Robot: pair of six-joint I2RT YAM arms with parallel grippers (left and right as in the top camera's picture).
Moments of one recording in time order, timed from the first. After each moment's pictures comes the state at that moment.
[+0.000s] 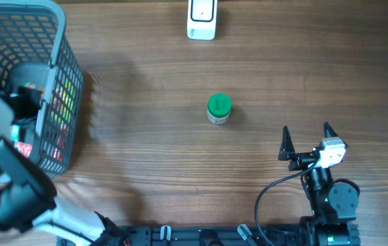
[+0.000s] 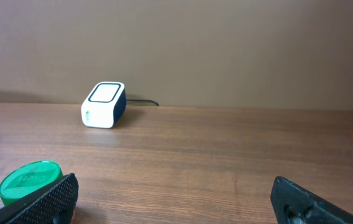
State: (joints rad) left arm 0.64 1.82 1.30 -0.70 0.28 -0.71; right arm 0.04 0.01 0.01 0.00 -0.06 0.01
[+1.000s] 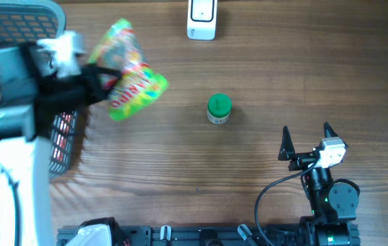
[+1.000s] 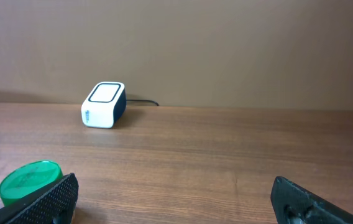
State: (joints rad) left arm 0.09 1.31 1.41 -1.01 0.65 -0.24; right arm 0.04 0.01 0.01 0.00 -0.06 0.01
